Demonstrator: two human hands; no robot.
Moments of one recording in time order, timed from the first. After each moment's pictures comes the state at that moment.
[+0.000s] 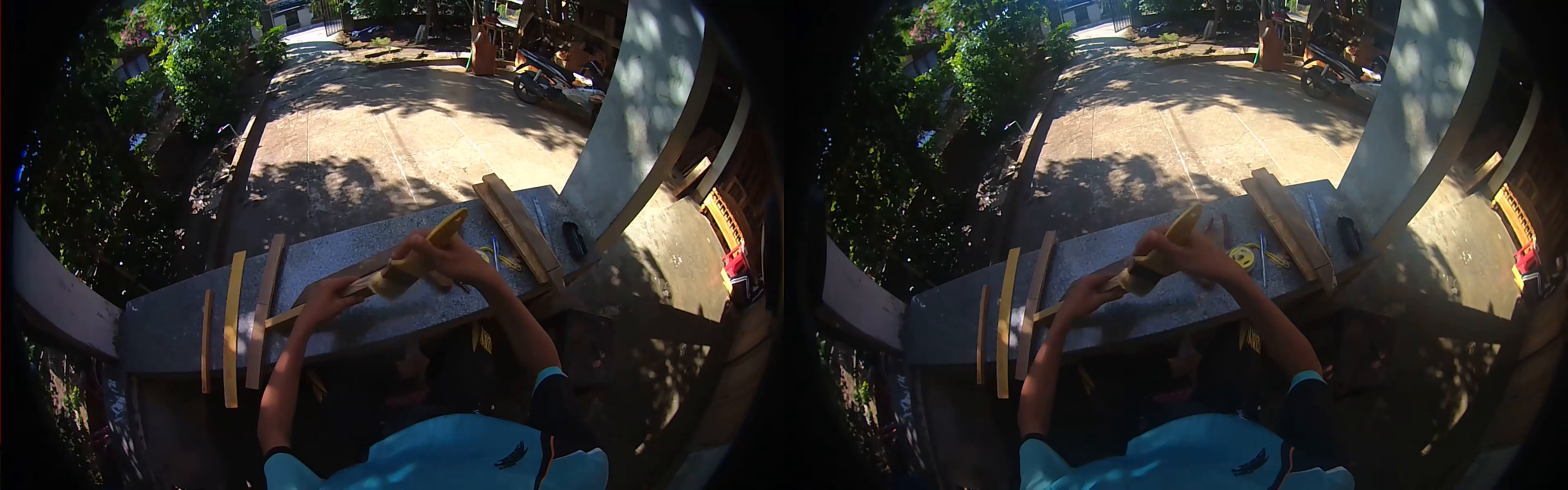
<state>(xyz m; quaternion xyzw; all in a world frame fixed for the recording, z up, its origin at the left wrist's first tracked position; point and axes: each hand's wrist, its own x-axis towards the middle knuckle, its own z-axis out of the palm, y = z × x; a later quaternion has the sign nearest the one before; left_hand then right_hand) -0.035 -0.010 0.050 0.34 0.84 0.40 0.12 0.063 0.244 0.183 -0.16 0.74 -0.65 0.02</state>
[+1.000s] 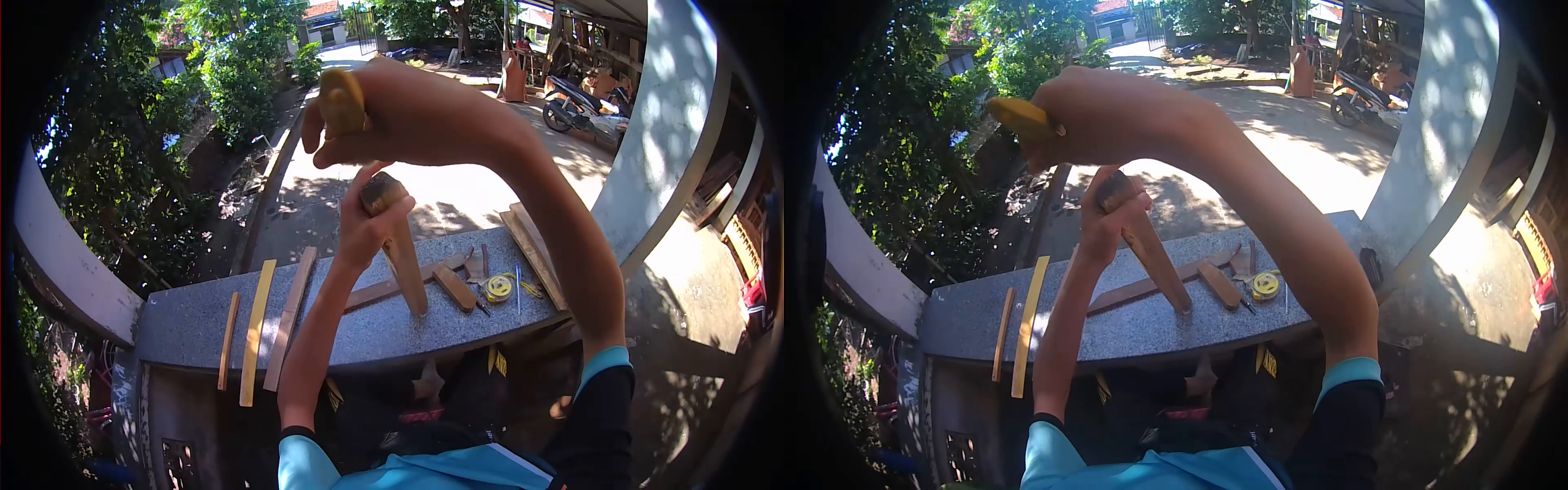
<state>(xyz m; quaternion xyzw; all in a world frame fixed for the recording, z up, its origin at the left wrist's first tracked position) -0.015 0.069 0.251 0.33 0.58 0.74 -0.06 0.043 0.176 0.414 -0.41 0.87 -0.21 -0.18</state>
